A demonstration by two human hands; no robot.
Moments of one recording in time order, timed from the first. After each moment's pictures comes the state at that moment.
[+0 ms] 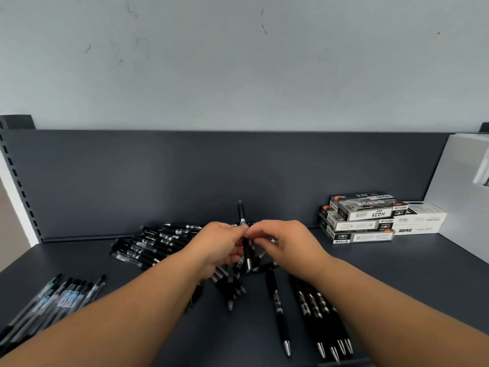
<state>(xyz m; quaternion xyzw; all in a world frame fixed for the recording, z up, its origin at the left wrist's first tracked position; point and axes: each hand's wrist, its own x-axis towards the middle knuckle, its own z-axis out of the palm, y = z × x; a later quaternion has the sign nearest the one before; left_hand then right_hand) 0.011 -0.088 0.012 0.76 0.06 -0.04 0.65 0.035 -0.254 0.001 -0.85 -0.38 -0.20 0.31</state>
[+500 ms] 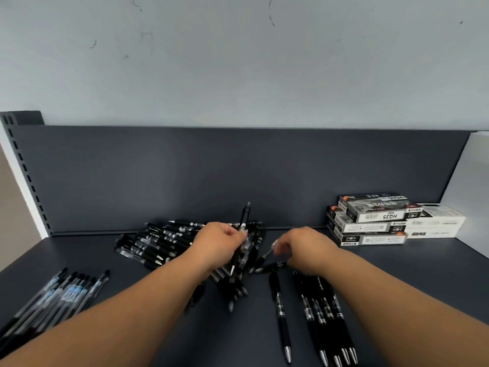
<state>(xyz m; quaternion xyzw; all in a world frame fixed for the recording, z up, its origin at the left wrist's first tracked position) 0.017 -0.078 -0.001 0.86 0.08 0.07 0.50 0.068 -0.275 -0.003 -0.97 -0.21 0.02 0.07</state>
